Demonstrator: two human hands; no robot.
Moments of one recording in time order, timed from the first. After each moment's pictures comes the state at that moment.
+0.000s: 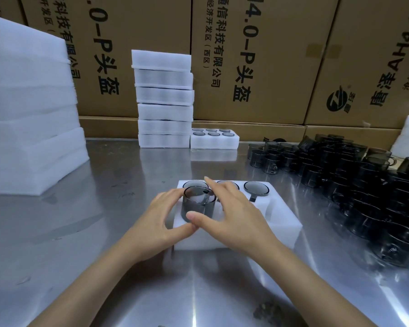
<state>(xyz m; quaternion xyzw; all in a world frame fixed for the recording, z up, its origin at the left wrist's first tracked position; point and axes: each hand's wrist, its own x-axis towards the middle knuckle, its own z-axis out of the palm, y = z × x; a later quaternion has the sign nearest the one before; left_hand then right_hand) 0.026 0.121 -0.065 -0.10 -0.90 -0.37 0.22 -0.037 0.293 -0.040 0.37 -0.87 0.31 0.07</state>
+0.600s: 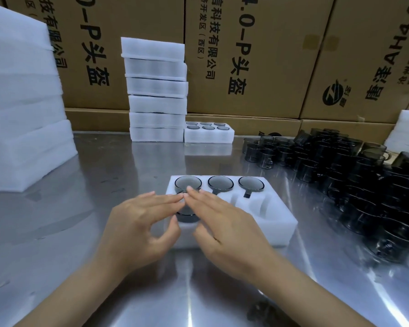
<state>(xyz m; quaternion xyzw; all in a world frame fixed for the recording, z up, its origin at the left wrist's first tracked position) 0.042 0.133 -0.063 -0.10 -0.88 -0.19 0.43 -0.018 0.300 -0.049 0.46 -0.85 0.22 0.10</state>
